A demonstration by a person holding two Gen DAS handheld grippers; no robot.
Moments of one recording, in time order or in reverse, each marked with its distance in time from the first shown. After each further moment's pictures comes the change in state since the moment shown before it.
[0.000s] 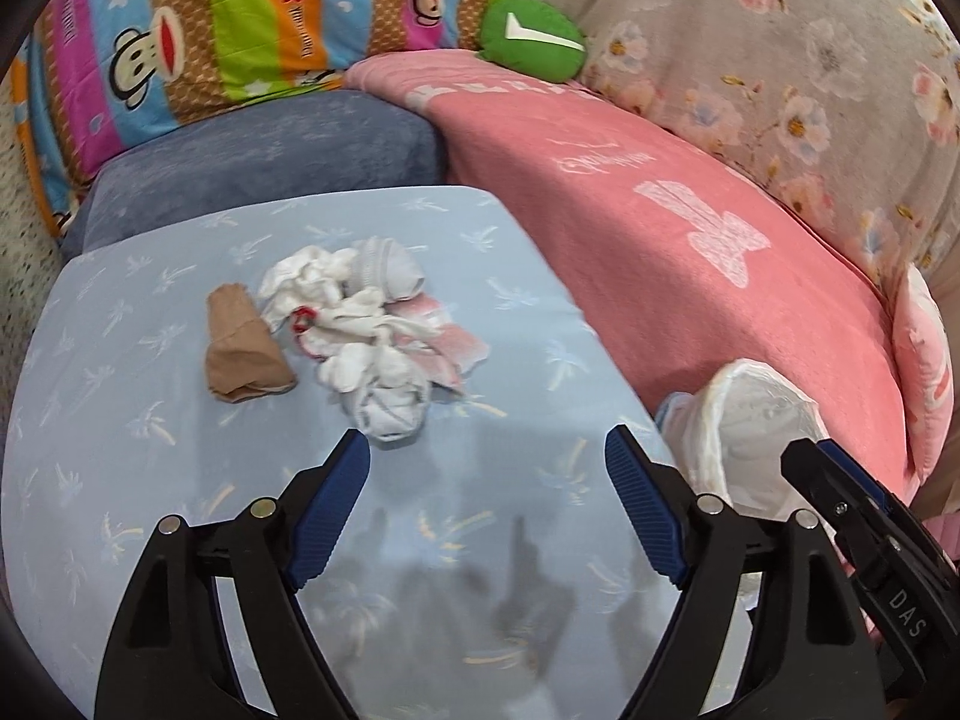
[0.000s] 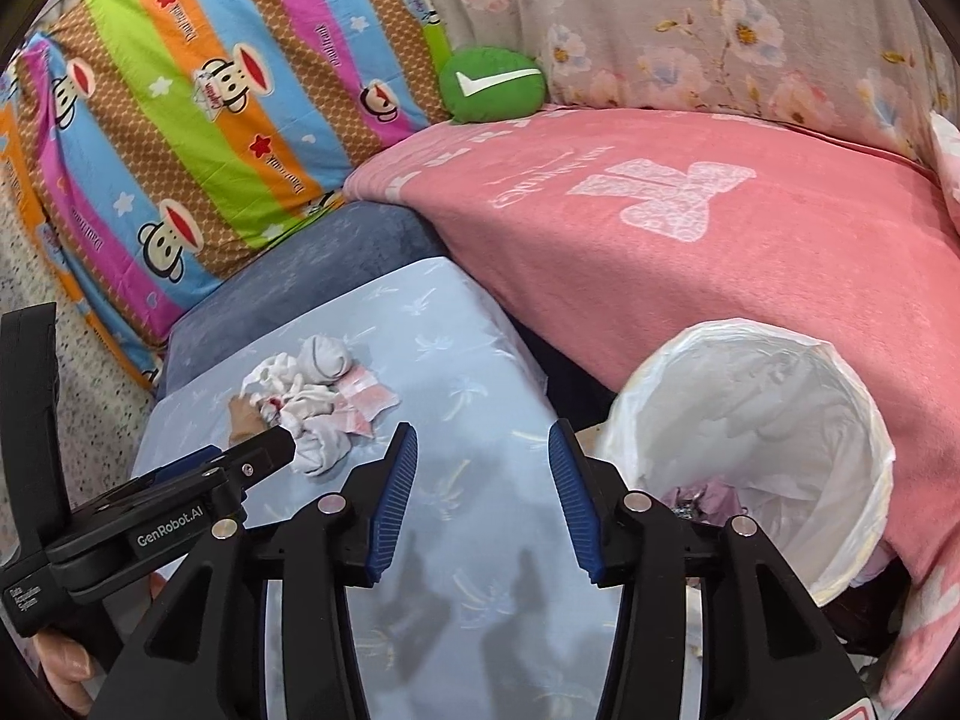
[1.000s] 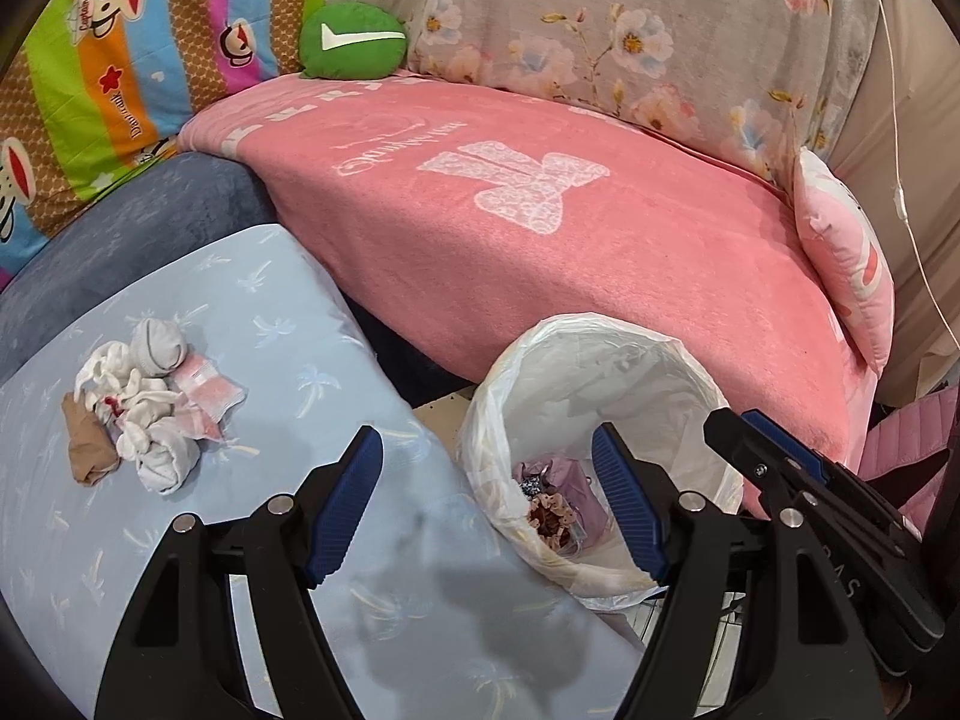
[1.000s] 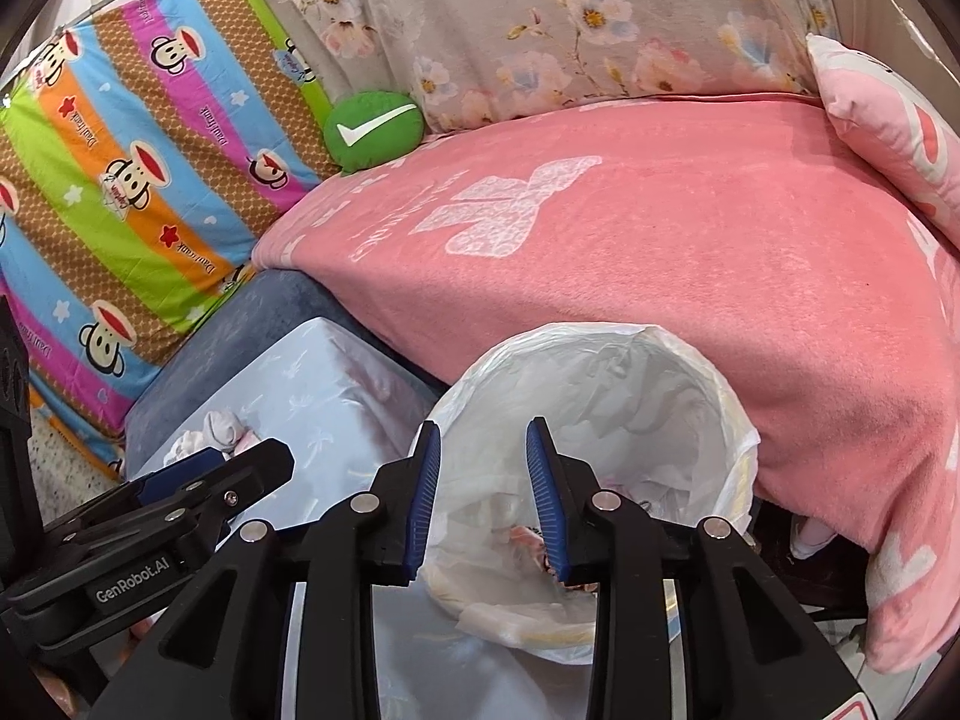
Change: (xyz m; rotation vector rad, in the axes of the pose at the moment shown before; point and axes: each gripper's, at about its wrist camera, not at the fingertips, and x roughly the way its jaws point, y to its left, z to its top) left arm 0.011 -0.157 -0.008 0.286 0.025 -0.157; right arm -0.039 -0.142 0.001 0.209 -0.079 -0.103
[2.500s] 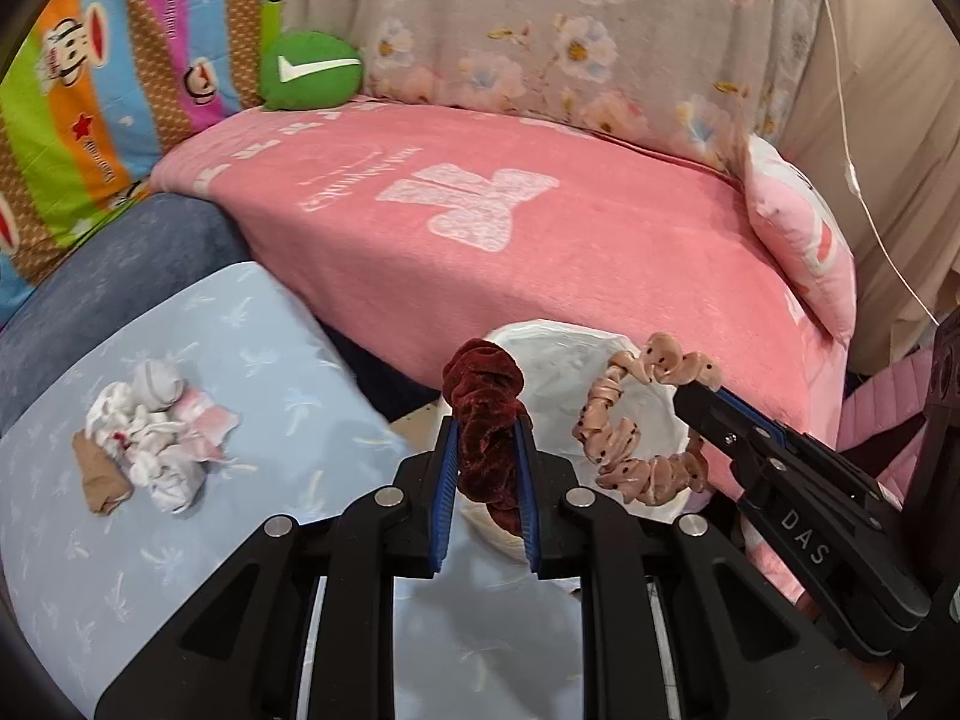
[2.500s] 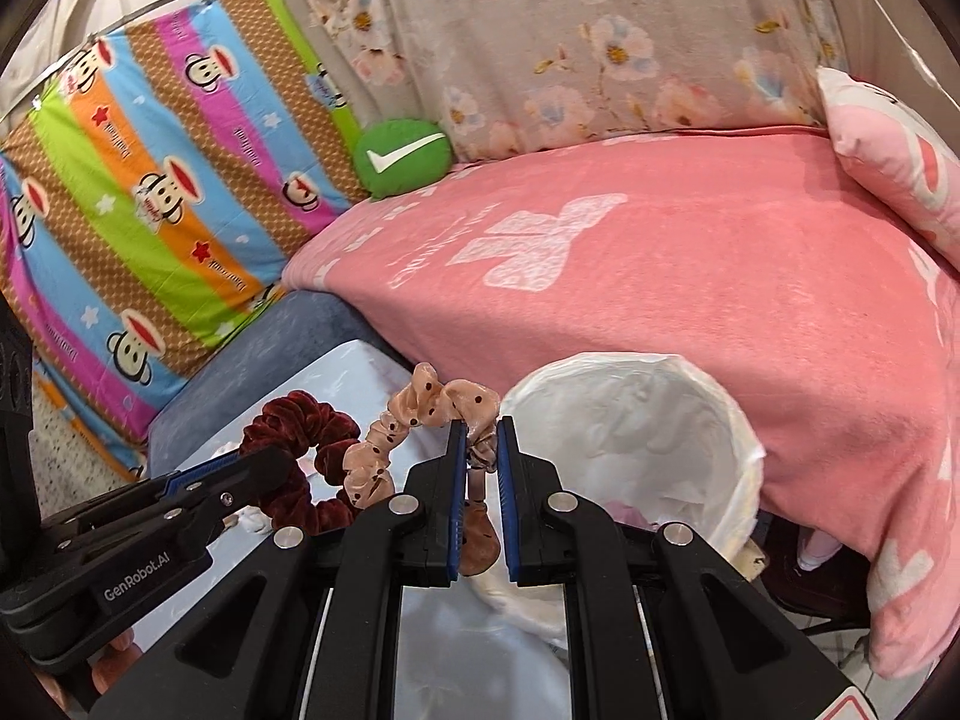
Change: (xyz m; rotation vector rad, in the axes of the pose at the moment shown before) left arm -0.025 -0.025 0.001 0.114 -0.016 -0.071; right arm -0.036 0.001 0.004 0.018 -0.070 0.025
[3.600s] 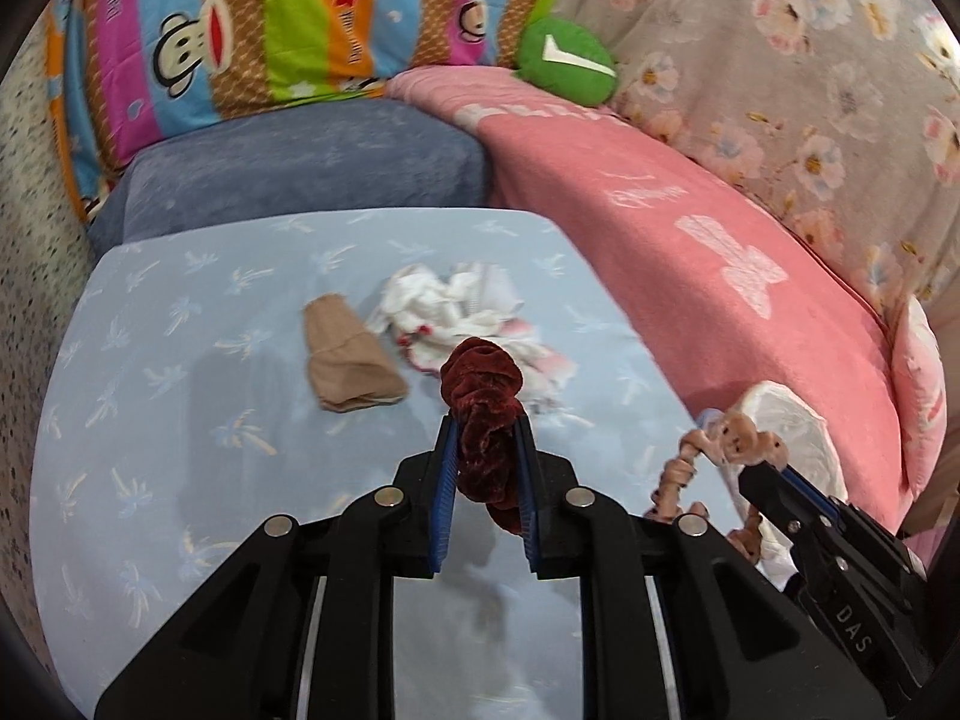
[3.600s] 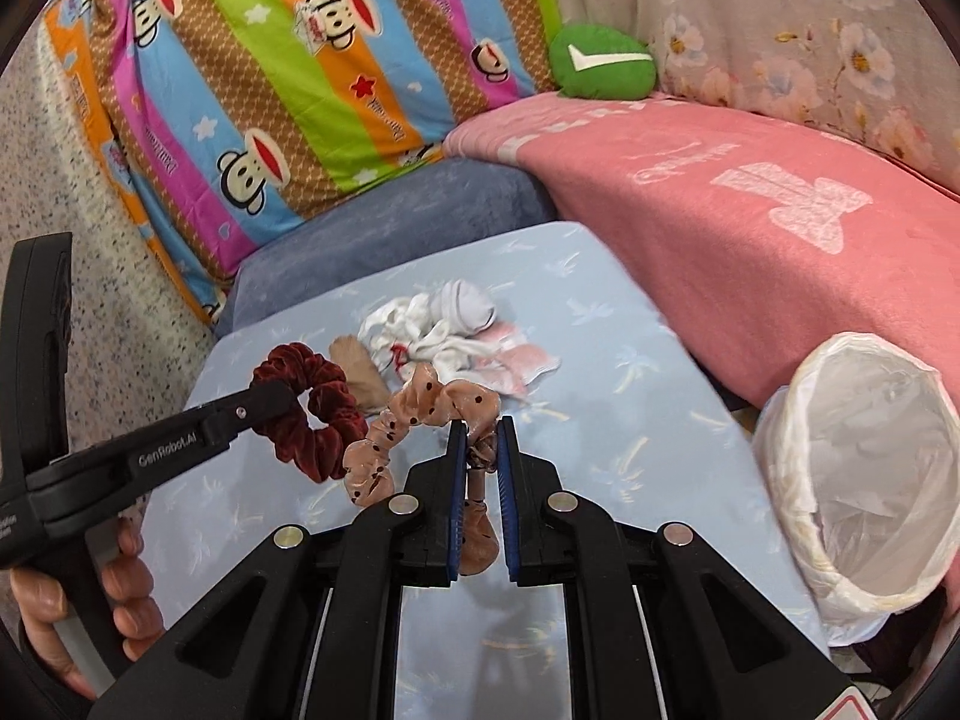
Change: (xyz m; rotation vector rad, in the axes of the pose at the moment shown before) left arm -0.067 0.217 -0.069 -0.406 -0.044 0.220; right arm 0.062 0.218 -0.082 -0.322 0.190 0.205
